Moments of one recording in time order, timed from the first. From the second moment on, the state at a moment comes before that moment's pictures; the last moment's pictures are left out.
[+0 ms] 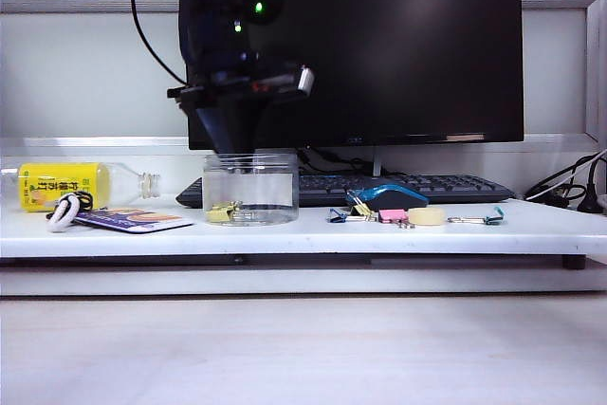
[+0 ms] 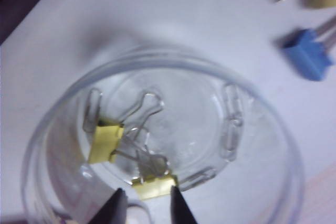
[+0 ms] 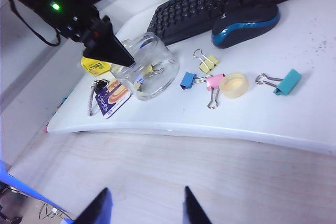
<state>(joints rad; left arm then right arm) -0.53 2.19 2.17 -1.33 0.03 0.18 0.02 0.08 0.22 -0.33 -0.65 0.49</state>
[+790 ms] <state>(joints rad) -0.54 2.24 2.17 -1.37 0.06 0.16 0.02 0.08 0.22 -0.34 -0.66 0.49</state>
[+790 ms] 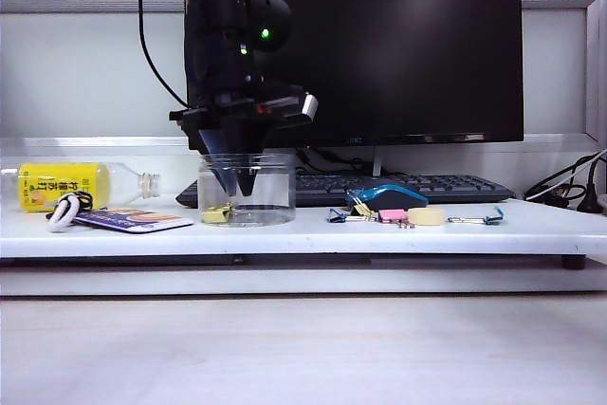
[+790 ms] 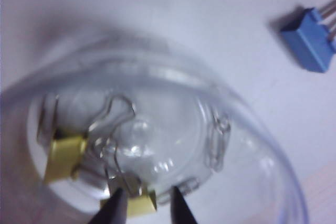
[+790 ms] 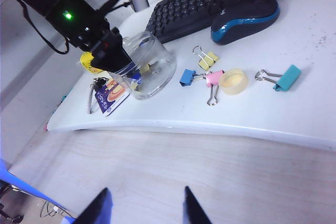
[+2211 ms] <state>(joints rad) -0.56 2.29 2.17 -1.33 -0.09 0.17 0.02 0.08 0.22 -0.34 -0.65 0.48</state>
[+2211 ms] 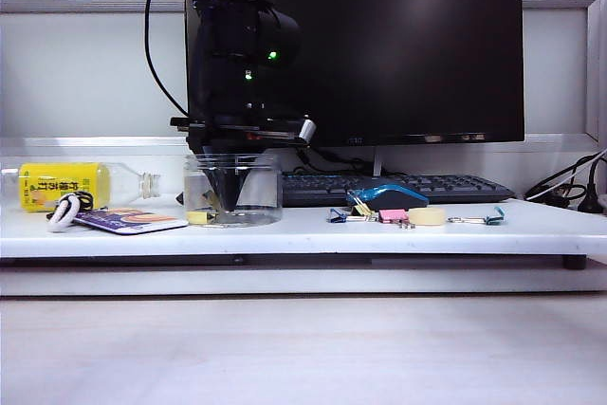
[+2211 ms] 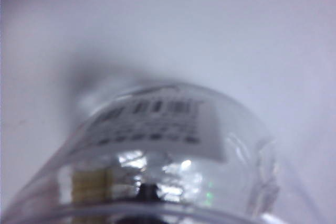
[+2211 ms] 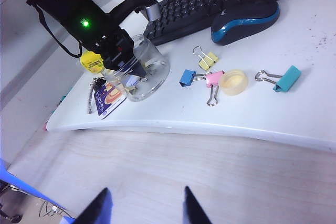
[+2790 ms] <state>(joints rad) -0.59 2.23 2.17 -1.32 -0.10 0.21 0.02 0.08 0.22 -0.34 -0.65 0.48</state>
